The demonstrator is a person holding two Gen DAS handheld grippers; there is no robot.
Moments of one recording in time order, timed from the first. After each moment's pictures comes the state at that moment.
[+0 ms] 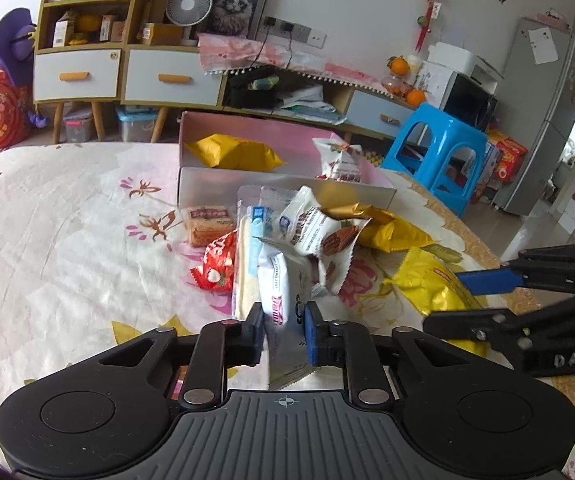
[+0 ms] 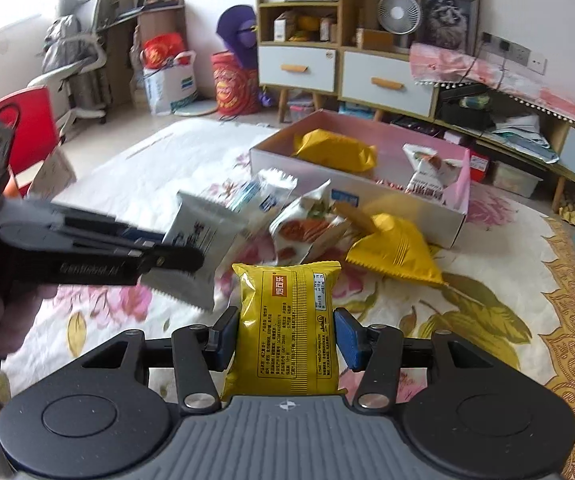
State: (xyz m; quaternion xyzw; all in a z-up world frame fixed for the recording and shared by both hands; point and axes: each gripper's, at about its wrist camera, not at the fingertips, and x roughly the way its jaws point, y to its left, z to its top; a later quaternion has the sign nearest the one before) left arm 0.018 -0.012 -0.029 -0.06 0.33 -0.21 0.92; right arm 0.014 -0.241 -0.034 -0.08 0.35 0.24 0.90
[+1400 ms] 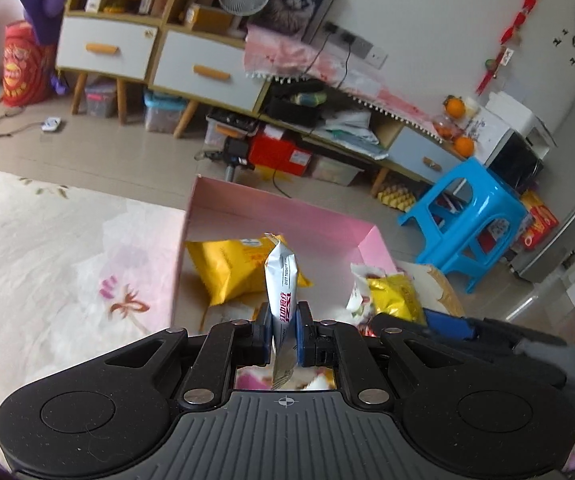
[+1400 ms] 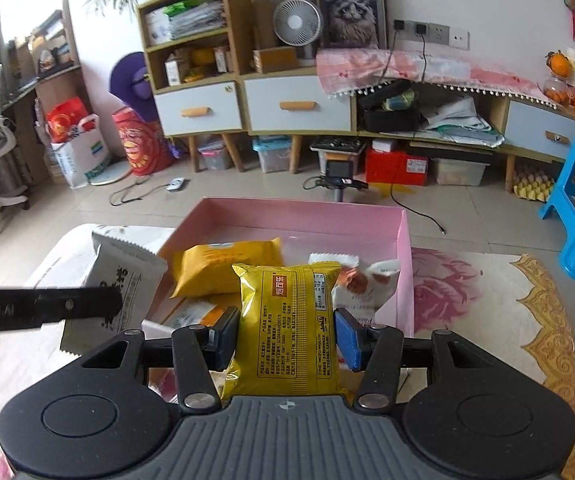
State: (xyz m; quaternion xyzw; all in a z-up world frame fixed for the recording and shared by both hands) left arm 0.183 -0.020 0.030 -0.16 0.38 -0.15 0.90; right arm 0.173 -0.247 -0.010 0.01 0.35 0.13 0.93
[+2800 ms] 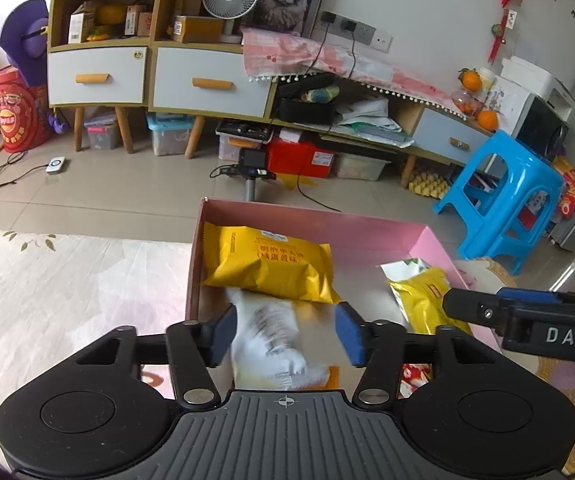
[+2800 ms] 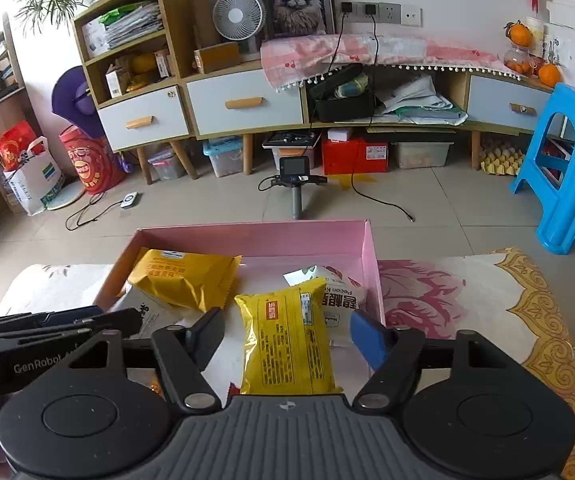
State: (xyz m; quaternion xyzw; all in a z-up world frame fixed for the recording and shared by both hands) left arm 0.228 -0.041 0.002 -0.07 0.36 -0.13 0.92; right arm 0.214 -0.261 -0.008 0.04 0.36 0.07 0.93
